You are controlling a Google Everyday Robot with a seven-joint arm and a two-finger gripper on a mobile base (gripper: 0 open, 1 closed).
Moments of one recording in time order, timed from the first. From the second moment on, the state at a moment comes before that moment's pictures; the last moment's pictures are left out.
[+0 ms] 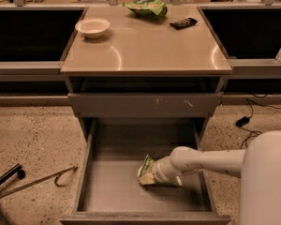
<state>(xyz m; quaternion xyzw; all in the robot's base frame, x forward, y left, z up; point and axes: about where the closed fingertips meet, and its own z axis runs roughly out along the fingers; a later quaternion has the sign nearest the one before) 0.534 -0.030 0.357 -0.37 0.87 0.25 0.19</state>
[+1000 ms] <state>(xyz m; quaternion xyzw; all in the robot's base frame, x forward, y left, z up) 0.530 -0.021 0.510 -0.42 0.83 0.31 0.19</state>
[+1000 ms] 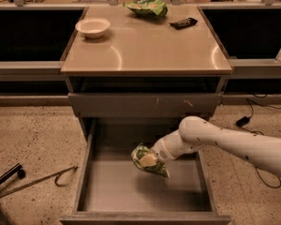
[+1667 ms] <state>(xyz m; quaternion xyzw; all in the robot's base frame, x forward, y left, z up) 0.535 -0.022 0.561 -0.43 0.82 0.30 0.22</state>
